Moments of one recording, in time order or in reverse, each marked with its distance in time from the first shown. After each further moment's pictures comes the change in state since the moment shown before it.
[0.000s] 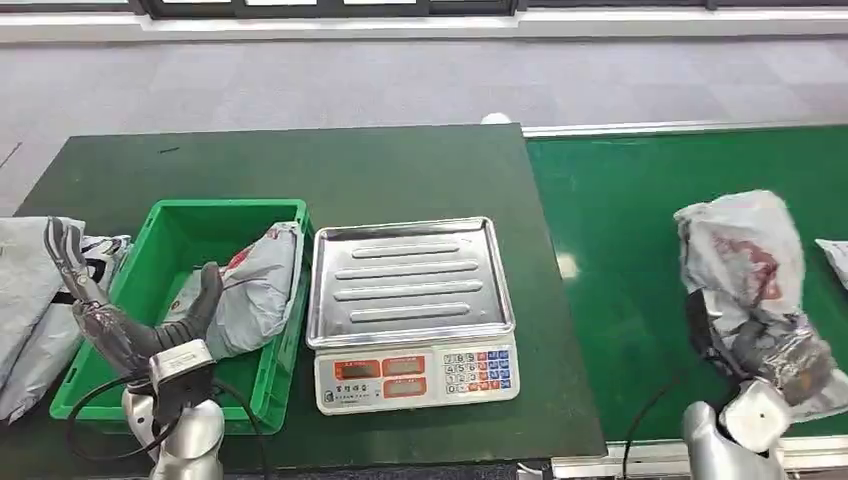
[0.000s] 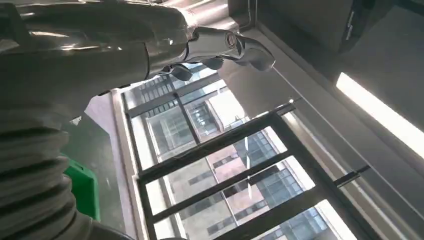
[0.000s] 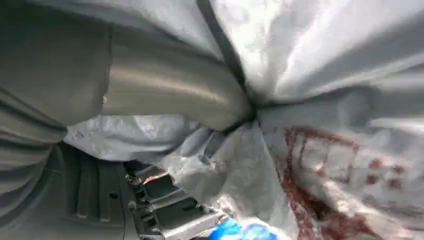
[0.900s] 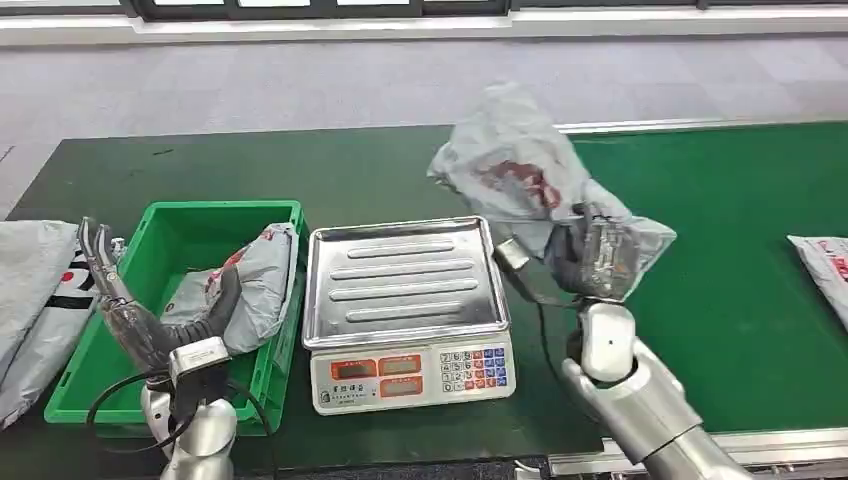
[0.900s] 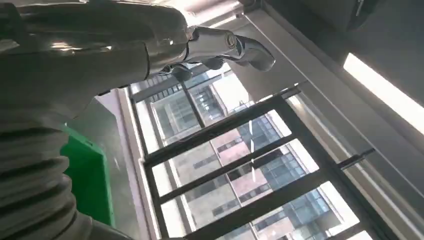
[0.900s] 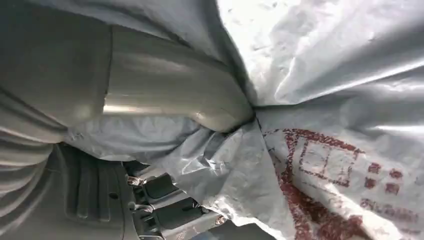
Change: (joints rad) left arm -0.014 0.001 -0.028 0.064 0.026 0.000 -0.001; right arm -0.224 -0.028 0.940 -0.086 -0.003 0.003 0.081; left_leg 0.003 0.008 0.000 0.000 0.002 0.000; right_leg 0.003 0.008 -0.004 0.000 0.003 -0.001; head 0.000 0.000
